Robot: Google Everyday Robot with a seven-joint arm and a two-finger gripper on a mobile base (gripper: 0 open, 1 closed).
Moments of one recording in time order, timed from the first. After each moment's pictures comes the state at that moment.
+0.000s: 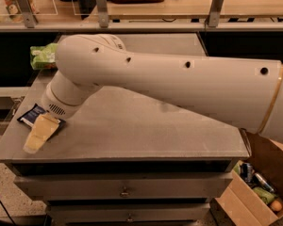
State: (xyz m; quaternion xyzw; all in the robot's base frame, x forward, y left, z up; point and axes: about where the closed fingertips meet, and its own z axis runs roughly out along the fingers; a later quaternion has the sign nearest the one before) arm 0.488 0.242 0.820 -0.62 0.70 0.22 0.26
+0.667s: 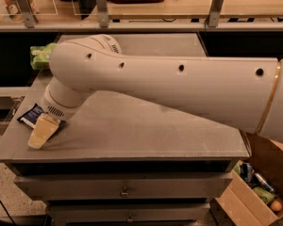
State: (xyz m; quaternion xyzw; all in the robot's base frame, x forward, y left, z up) arm 0.495 0.239 0.812 -0.61 0.72 0.19 0.27
